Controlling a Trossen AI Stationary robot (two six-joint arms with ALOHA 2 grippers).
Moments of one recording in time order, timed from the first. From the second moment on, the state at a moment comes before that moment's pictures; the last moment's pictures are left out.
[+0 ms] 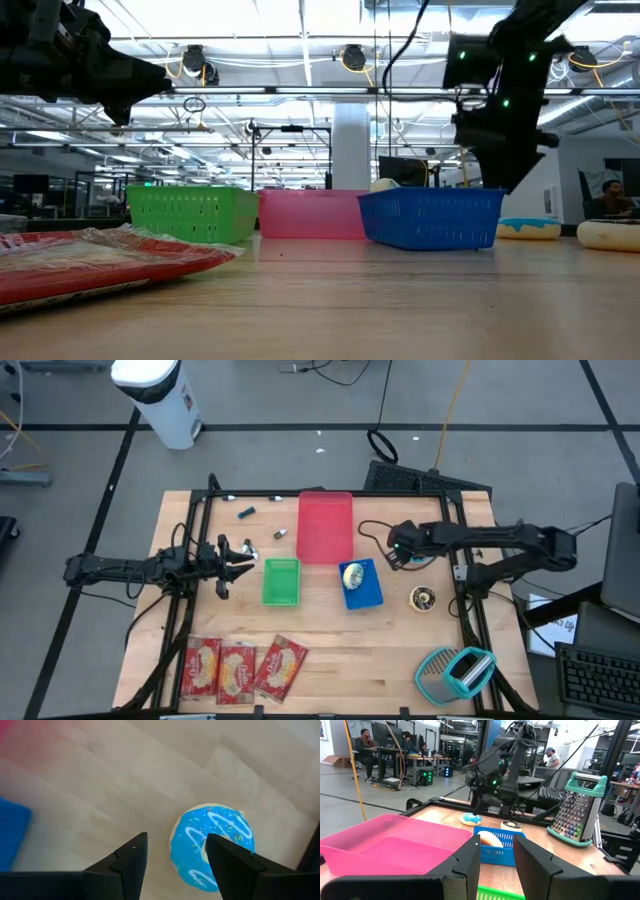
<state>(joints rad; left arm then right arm) -0.01 0.21 0.04 0.24 -0.14 -0.13 -0.29 1.28 0.75 -0.84 0.31 0.70</state>
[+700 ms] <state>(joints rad) -0.01 0.21 0.04 0.24 -0.14 -0.13 -0.30 1.50 0.75 -0.88 0.34 0.70</state>
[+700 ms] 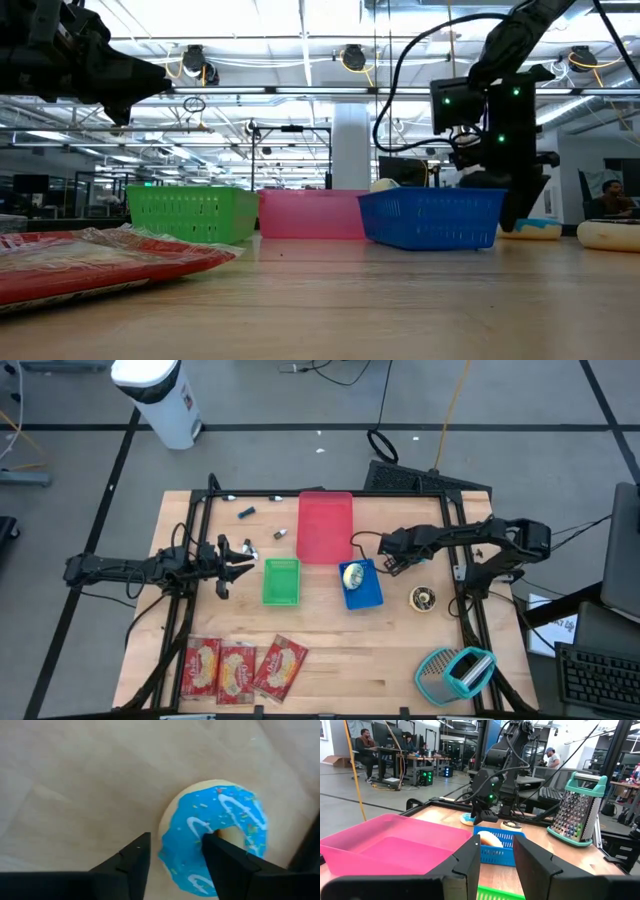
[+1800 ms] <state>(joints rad) -0.01 0.21 0.04 0.24 -0.14 -0.13 0.00 1.14 0.75 -0.52 0.49 0.63</state>
